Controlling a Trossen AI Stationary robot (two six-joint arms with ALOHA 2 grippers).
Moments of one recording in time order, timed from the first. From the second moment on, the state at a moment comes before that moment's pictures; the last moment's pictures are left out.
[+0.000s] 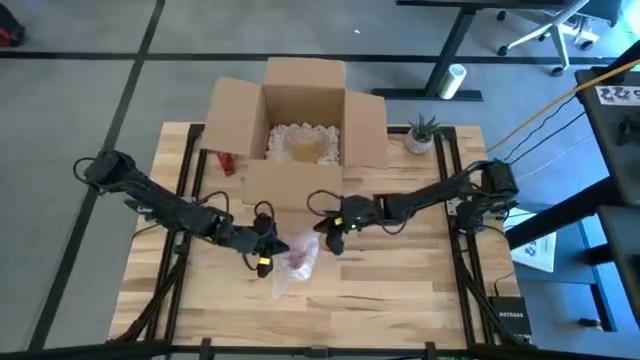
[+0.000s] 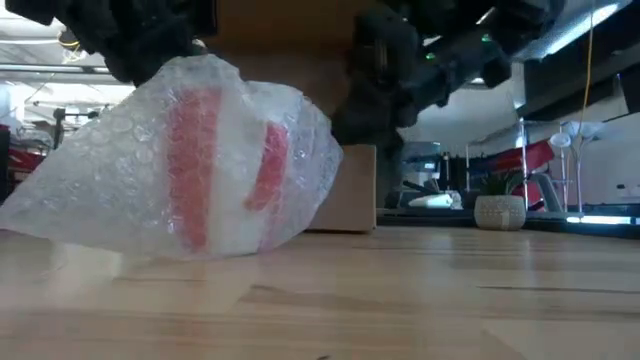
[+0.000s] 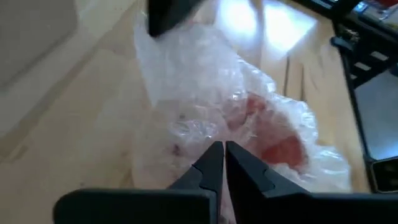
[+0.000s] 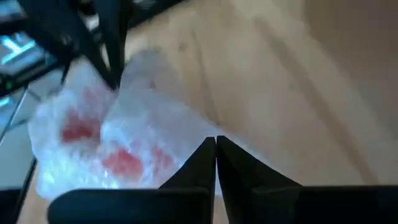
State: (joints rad) left arm -0.39 1.33 0.64 0.07 -0.32 -0.63; right arm 0.11 1.77 0.92 0.31 -0.06 0.47
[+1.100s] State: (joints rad) left arm -0.38 1.35 0.64 0.11 -0.32 -0.59; right arm 0.25 2.22 1.91 -0.67 -0.10 0.32
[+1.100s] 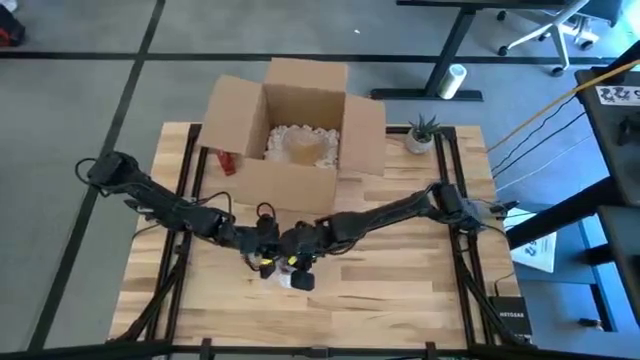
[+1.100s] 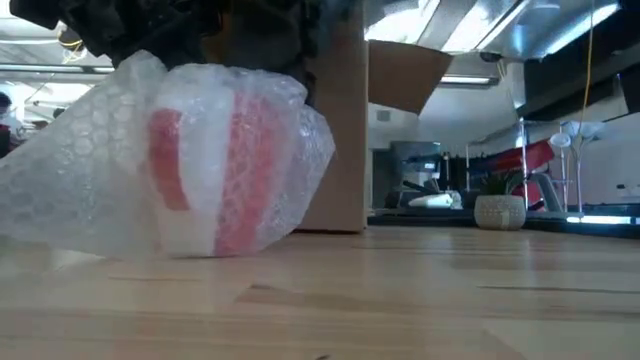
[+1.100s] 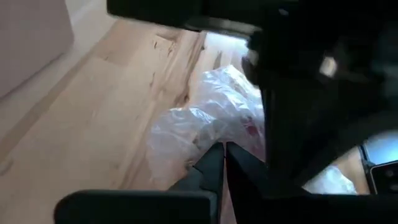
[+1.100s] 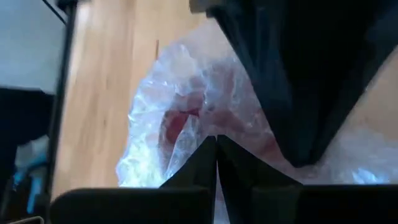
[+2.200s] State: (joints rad) left arm -0.79 1.22 0.61 -0.07 -0.67 -0.90; right arm 0.22 2.42 2.17 -0.76 -0.16 0.28
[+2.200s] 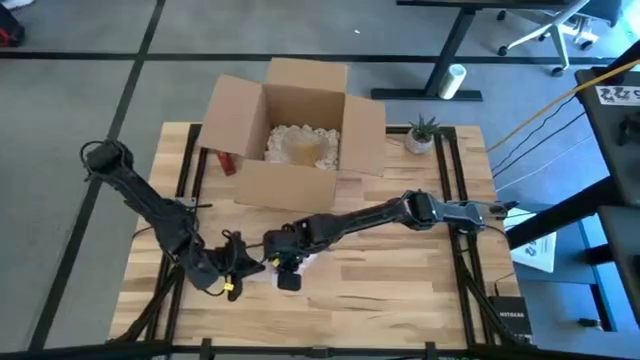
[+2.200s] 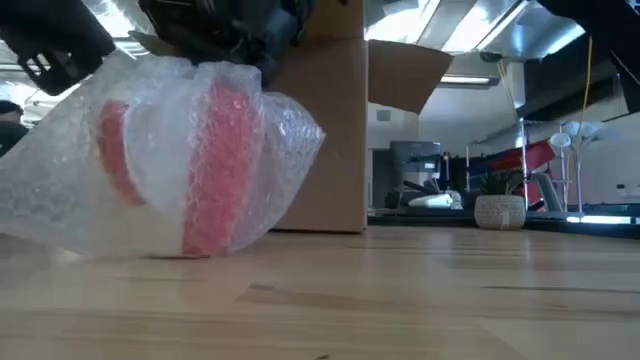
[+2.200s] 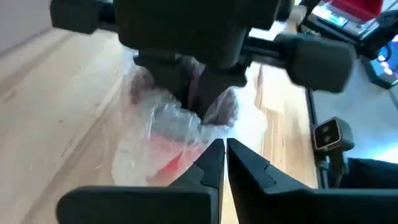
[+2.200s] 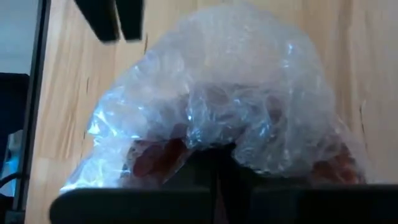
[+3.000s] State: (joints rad) left arm -0.74 1.35 0.61 -0.06 -0.66 -0.95; right arm 0.24 2.29 2.17 -0.89 -0.03 0.34
